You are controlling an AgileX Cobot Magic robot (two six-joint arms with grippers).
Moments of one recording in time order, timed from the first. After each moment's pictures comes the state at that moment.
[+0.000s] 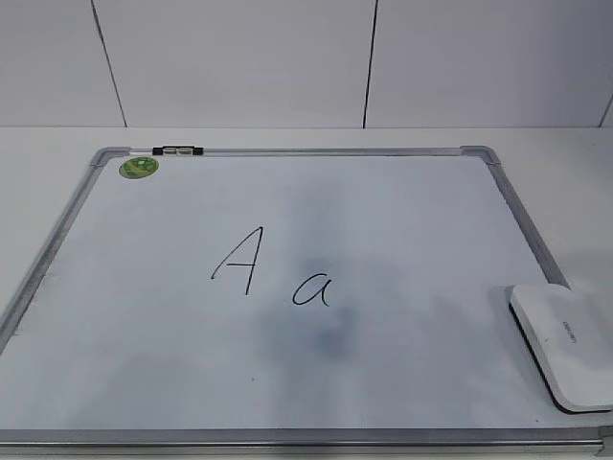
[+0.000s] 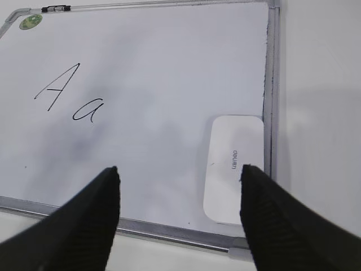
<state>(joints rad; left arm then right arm) 0.00 0.01 -0.52 -0.03 1.10 0.06 -0.04 0.40 -0.51 0.42 0.82 -0.30</state>
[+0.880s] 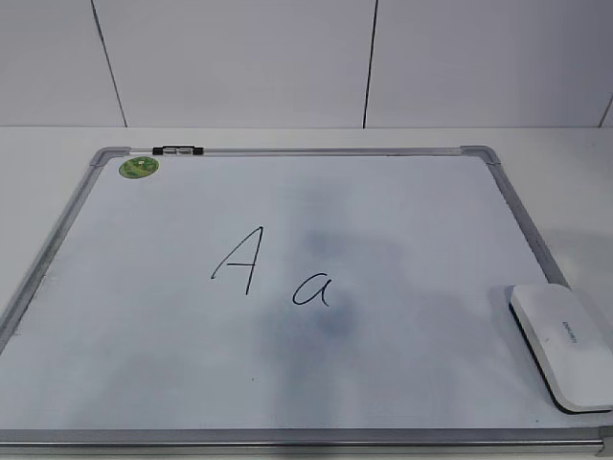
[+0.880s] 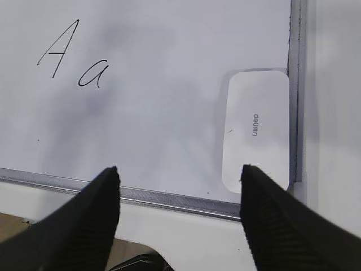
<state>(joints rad) 0.00 0.01 -0.52 -0.03 1.10 0.06 -0.04 0.64 -0.57 0.47 0.88 -0.29</state>
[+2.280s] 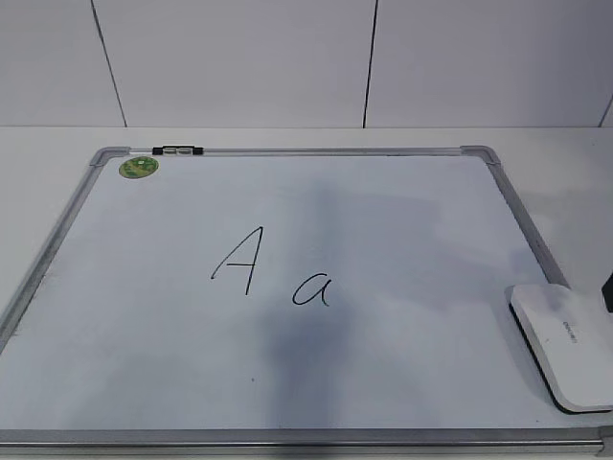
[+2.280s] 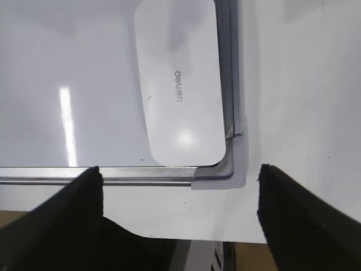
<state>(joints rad) 0.00 0.01 -0.52 -0.03 1.10 0.06 0.00 1.24 -0.91 0.19 1.10 0.00</state>
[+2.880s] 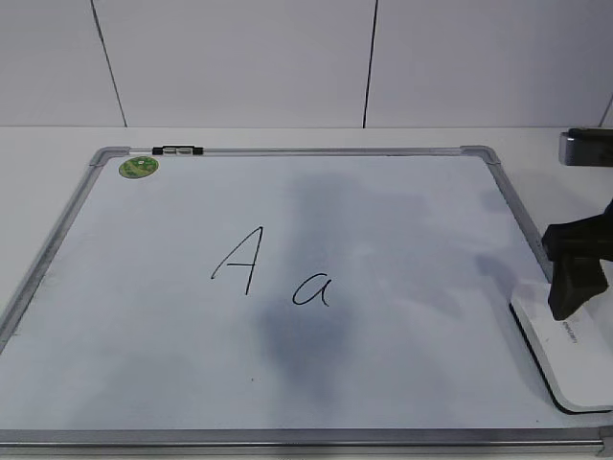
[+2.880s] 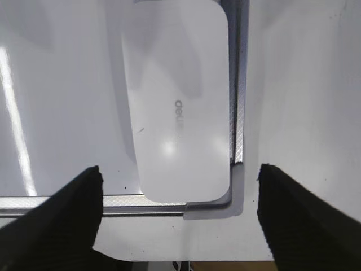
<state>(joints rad) 0.00 0.01 -0.52 -0.03 1.10 0.06 0.18 1.50 -1.03 0.01 1.11 0.19</state>
